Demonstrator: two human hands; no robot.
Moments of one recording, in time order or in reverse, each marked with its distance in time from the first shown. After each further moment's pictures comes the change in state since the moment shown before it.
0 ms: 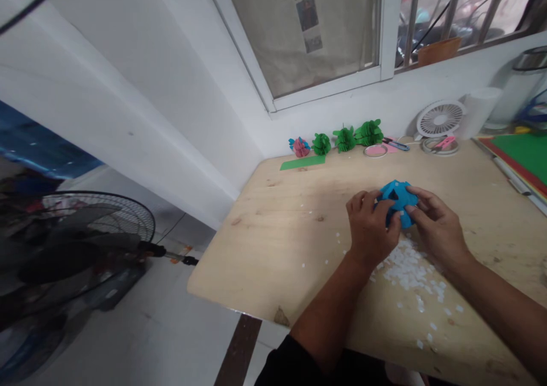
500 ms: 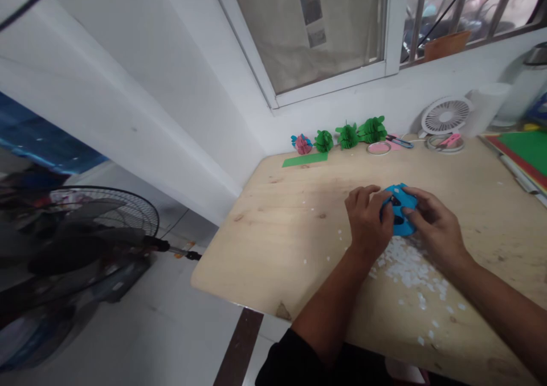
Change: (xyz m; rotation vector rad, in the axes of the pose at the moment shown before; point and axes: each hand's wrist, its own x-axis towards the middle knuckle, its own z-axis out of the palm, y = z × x) left_hand 0.003 -0.005 0.001 -0.063 0.051 -0.085; right_hand -0.008 -0.006 0.003 -0.192 -0.048 -0.093
